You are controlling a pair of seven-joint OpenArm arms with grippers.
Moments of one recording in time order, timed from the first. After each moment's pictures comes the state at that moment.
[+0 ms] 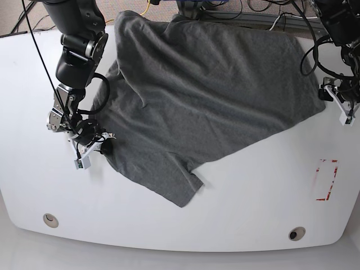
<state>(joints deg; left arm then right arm) -2.1 -26.3 -33.3 71.2 -17.9 -41.8 63.1 23.0 10.9 26.5 46.7 7.4 40.8 -35.5</state>
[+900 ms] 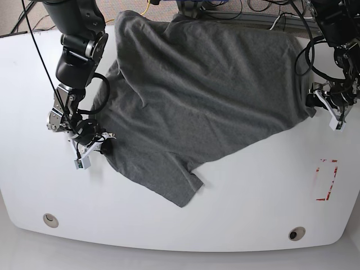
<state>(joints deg) -2.3 -24.9 -30.1 71.7 -24.3 -41.8 61.6 23.0 10.9 26.5 46.7 7.6 40.8 -35.5</state>
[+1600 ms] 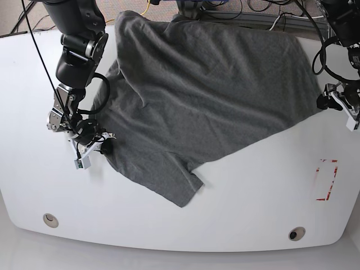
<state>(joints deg) -1.6 -29.9 -34.6 71.5 -38.4 -41.8 68.7 23.0 10.9 26.5 46.7 7.6 40.8 -35.5</state>
